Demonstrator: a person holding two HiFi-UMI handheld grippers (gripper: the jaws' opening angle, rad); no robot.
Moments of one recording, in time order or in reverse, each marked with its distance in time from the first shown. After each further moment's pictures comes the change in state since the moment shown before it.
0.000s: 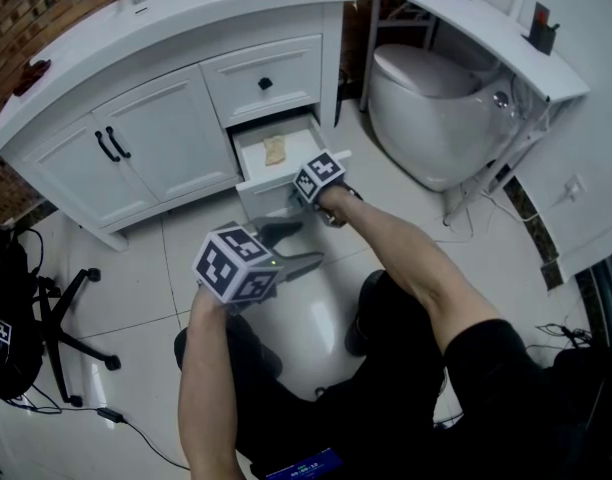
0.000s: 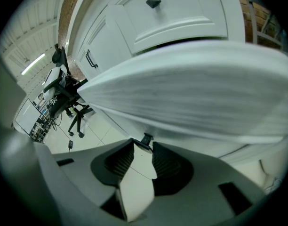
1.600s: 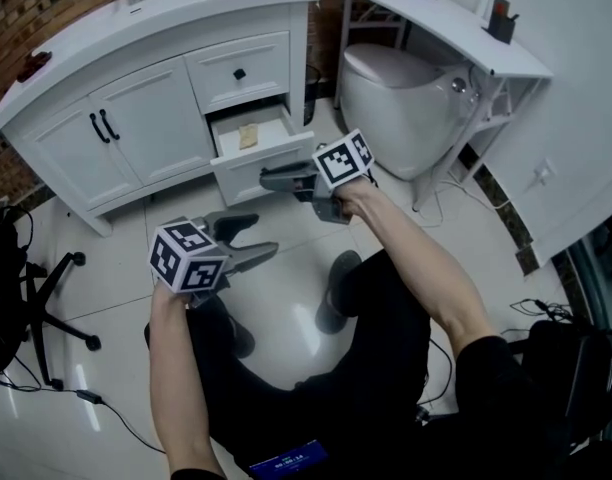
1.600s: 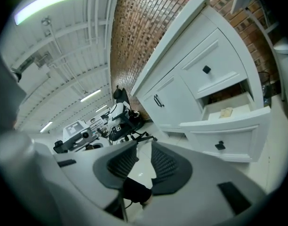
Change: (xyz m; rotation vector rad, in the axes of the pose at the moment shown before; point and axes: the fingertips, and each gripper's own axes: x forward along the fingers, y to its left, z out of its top) left arm -0.040 -0.066 -0.023 -0.007 -0.079 0.030; right arm -0.219 0.176 -0.023 -0.148 -0.423 0.551
